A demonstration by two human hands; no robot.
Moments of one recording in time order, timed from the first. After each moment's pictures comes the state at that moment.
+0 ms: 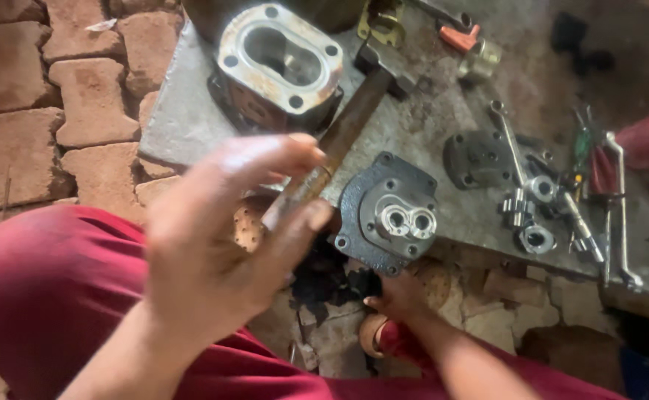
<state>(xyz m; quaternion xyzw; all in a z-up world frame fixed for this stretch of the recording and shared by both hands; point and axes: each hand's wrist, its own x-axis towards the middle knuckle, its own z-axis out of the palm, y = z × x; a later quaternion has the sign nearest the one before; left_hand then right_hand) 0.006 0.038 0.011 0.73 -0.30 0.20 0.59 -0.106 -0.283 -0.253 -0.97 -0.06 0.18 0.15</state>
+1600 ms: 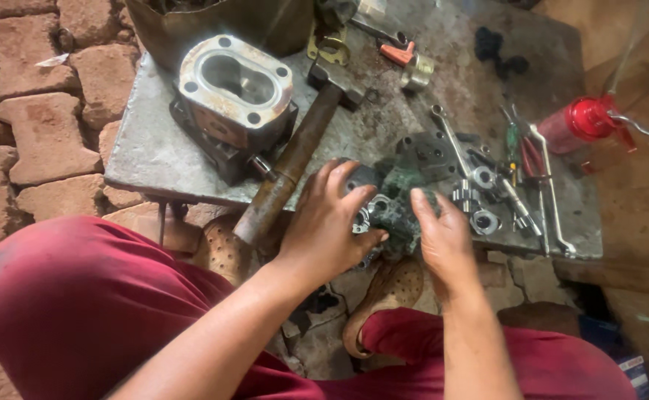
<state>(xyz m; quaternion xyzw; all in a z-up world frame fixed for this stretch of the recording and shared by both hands) 0.011 -0.077 -0.072 0.83 -0.31 0.00 0.47 -0.047 -0.273 -0.072 -0.77 0.21 -0.10 0.59</state>
